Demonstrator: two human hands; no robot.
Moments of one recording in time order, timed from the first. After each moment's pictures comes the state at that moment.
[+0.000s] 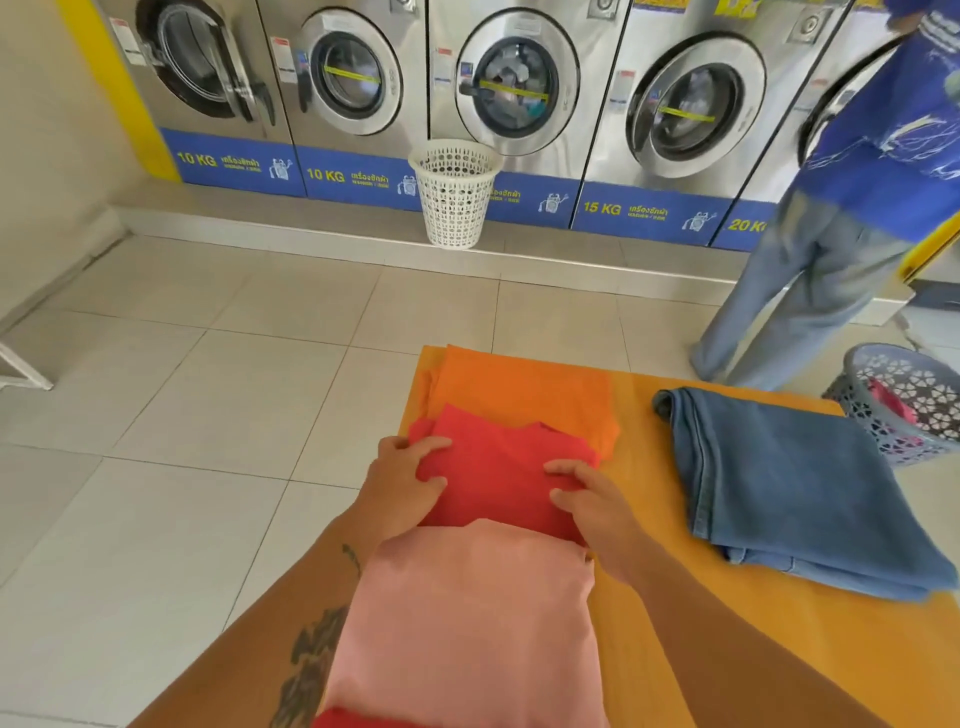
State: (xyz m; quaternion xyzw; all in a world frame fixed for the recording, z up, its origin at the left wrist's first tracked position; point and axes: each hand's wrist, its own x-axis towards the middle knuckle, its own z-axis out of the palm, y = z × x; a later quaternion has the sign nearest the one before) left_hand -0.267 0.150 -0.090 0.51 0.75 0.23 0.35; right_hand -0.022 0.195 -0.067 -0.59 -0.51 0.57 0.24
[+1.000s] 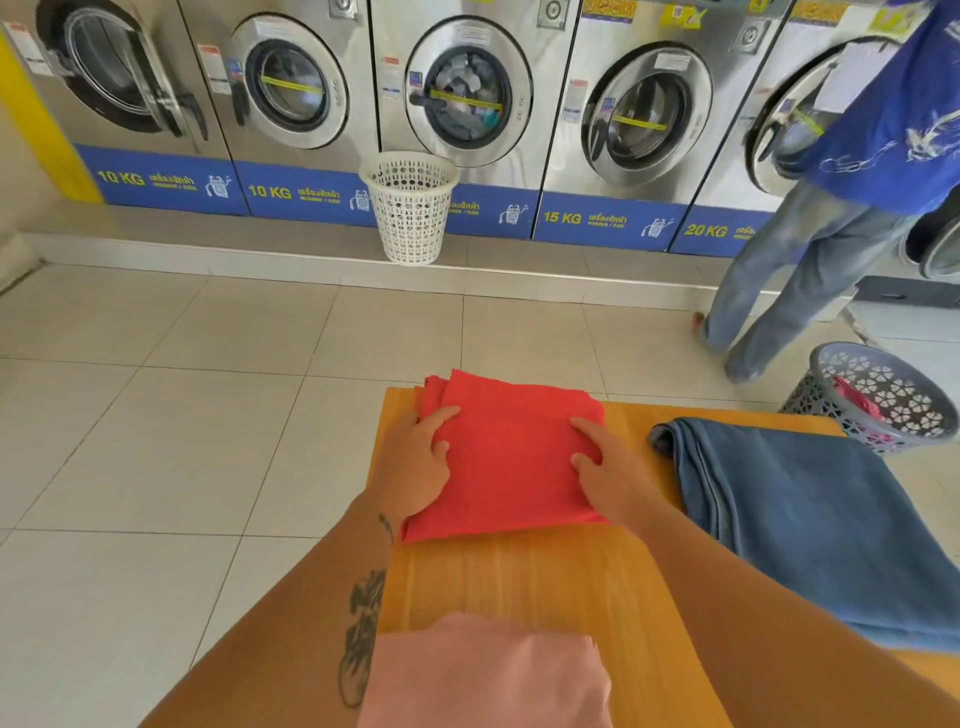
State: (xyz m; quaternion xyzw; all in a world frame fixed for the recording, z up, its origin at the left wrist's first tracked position) left_hand -0.267 0.283 -0.112 0.60 0.71 0.27 0.25; right_hand -0.014 0.316 -0.084 -0.64 -0.65 0.36 0.19
